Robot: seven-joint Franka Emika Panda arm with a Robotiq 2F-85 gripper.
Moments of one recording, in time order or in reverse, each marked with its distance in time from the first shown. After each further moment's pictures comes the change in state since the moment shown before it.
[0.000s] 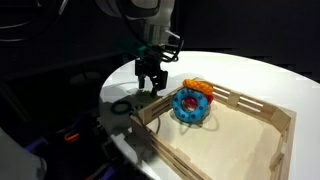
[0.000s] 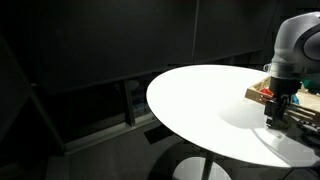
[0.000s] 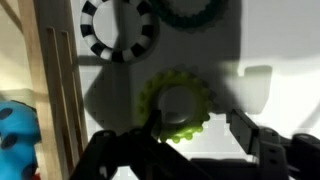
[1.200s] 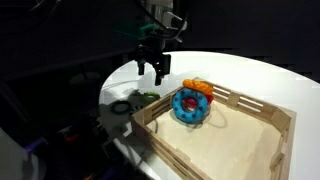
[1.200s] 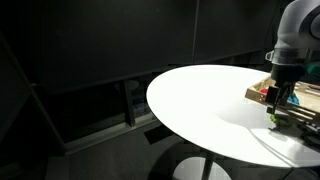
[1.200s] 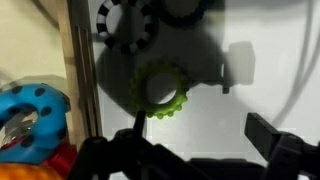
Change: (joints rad) arm -0.002 -0.085 -0.001 0.036 -0.002 -0.108 0.000
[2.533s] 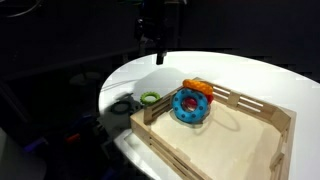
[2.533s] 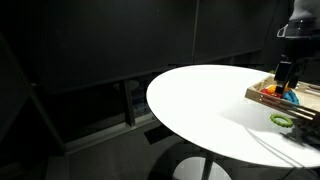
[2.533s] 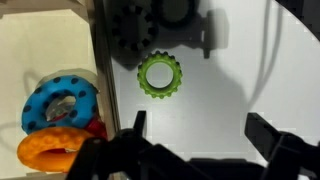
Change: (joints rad) arm -0.007 -0.165 -0.021 0.038 0.017 -0.160 0.000
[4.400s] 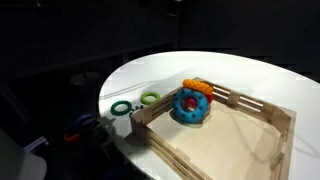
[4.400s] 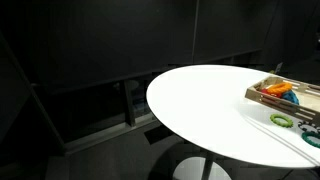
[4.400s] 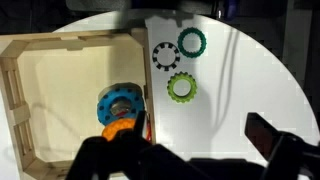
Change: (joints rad) arm -0.031 -0.142 -0.126 0.227 -0.052 -0.438 -0.129
